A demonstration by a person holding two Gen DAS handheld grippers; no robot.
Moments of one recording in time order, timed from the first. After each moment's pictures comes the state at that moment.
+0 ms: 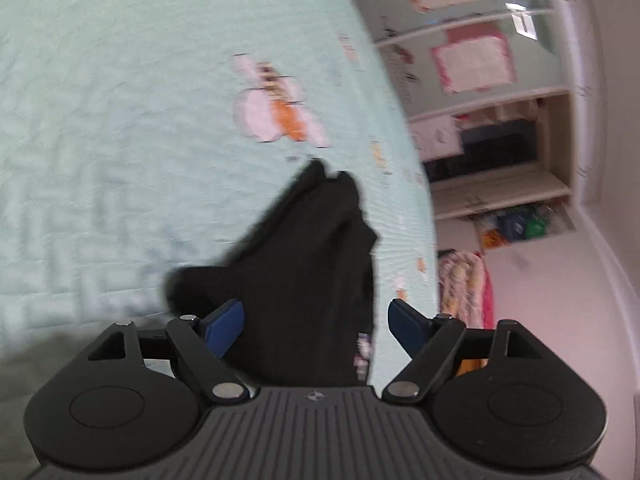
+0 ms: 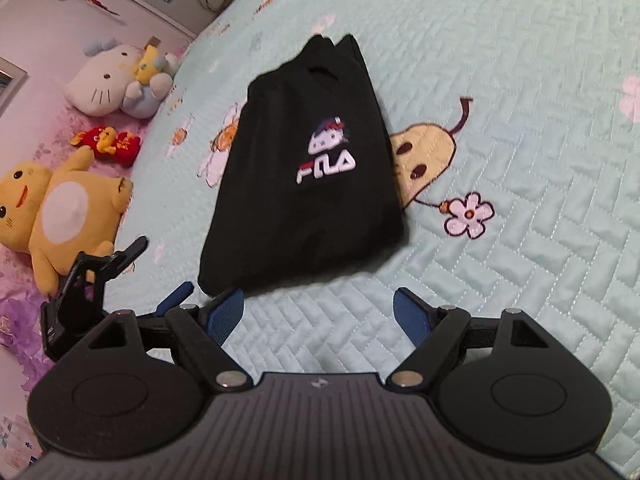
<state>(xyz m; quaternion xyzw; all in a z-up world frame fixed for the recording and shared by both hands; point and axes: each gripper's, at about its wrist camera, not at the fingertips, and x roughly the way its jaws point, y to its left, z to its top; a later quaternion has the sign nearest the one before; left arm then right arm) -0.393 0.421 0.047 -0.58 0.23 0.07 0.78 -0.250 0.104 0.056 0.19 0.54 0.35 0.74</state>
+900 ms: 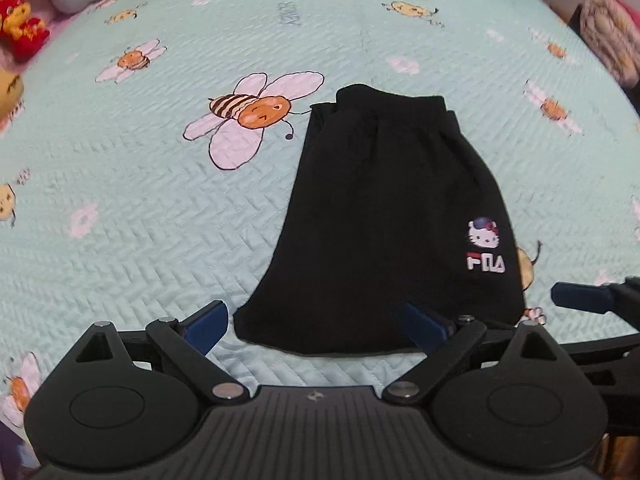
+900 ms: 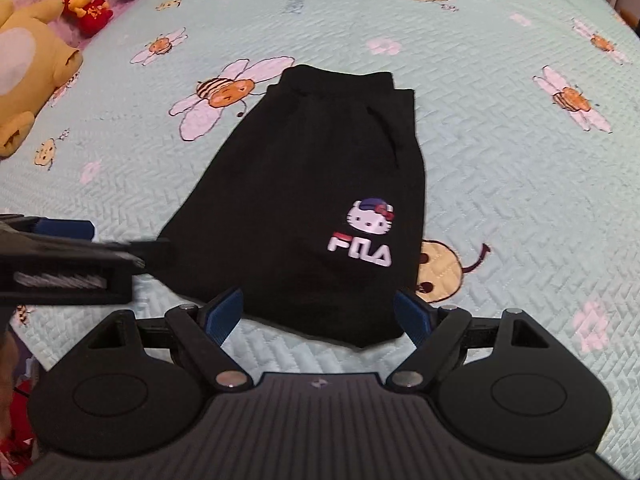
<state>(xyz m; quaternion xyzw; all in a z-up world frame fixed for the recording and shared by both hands) -0.273 0.320 0.145 -0.13 0.54 0.19 0.81 -0.233 0.219 0.126 -0.12 0.53 0.32 0.77</state>
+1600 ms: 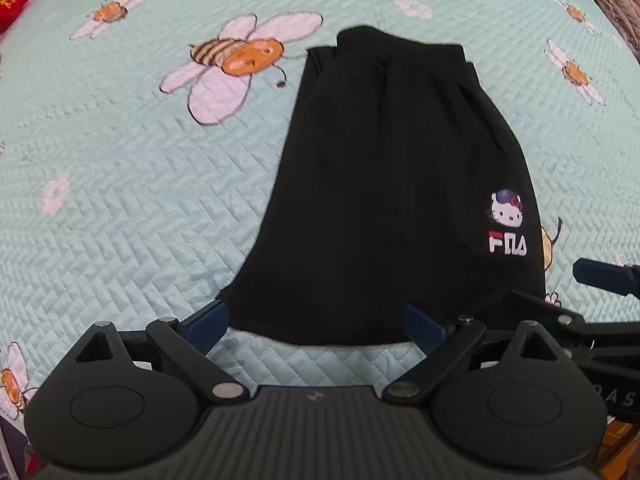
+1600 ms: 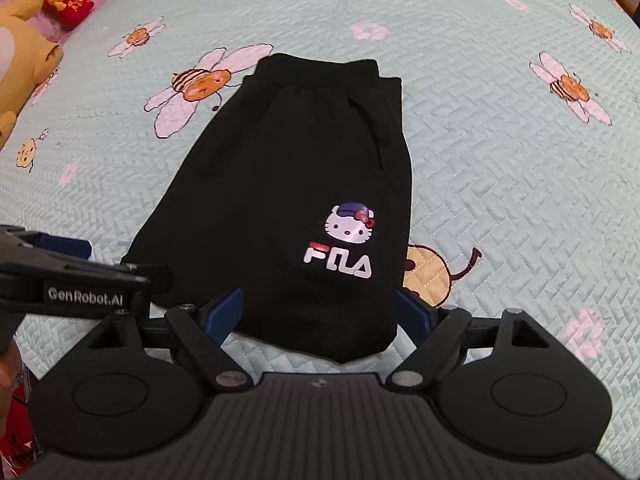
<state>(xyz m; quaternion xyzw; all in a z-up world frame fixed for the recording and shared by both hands) -0.247 0.332 0.113 -0.16 0.60 0.18 0.76 -0.207 0.225 0.112 -0.13 0.56 0.30 0.76</state>
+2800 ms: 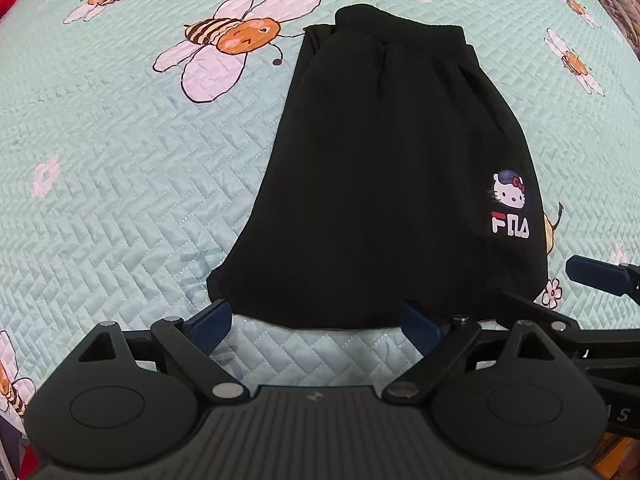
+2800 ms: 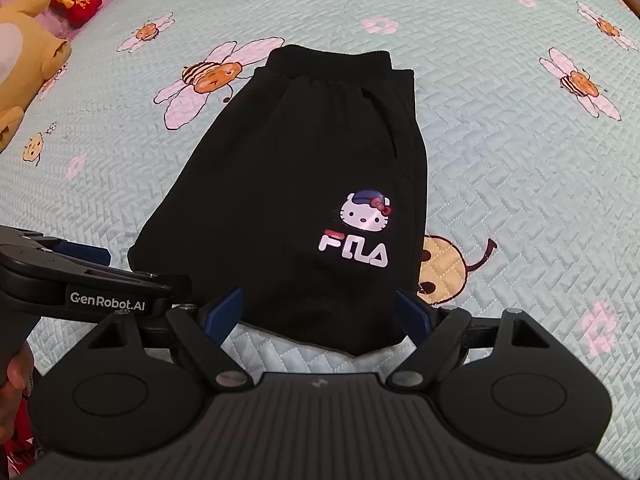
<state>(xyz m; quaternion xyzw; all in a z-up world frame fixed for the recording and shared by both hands) -0.252 0.333 0.106 -0.17 0.61 0.17 0.75 -0.217 0.226 0.106 -0.13 0.55 0.31 0.76</state>
